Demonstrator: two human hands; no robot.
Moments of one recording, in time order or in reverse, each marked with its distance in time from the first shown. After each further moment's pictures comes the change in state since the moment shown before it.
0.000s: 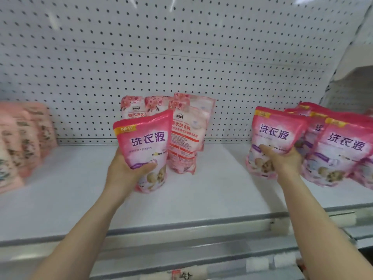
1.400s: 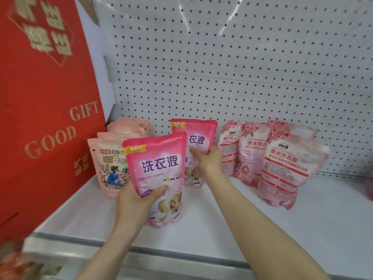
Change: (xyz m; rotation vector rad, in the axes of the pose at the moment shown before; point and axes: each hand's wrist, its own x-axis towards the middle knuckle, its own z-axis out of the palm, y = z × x) left_hand -0.021 -0.040 -0.196 -0.003 0.283 -0.068; right_hand -0.292 -0.130 0.330 0.273 -0.681 -0.062
